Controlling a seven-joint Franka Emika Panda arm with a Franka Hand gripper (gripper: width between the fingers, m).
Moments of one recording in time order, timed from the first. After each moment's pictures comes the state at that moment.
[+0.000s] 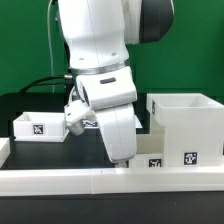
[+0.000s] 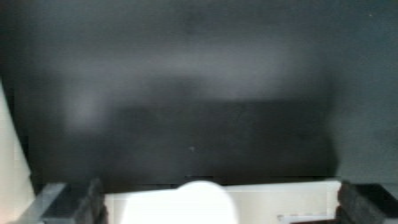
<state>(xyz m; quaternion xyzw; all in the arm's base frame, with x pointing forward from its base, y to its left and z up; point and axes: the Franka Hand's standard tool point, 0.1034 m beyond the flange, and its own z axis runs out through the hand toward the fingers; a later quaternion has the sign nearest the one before) 0.591 -0.014 0.016 -0.68 -0.73 -0.04 0.09</state>
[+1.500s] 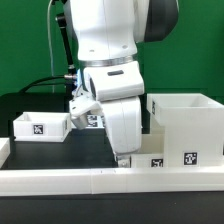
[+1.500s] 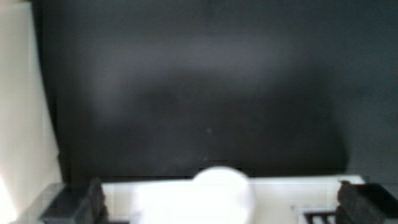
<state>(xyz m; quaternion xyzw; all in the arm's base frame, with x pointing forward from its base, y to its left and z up) 0.592 -0.016 0.017 -0.68 -0.73 -0.03 0.06</state>
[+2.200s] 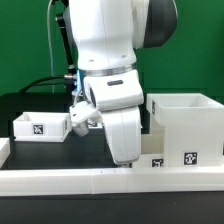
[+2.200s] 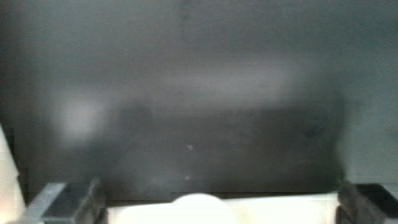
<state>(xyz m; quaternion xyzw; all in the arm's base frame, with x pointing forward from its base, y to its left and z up) 0.591 -0.008 0.010 -0.68 -0.73 -0.03 0.07</state>
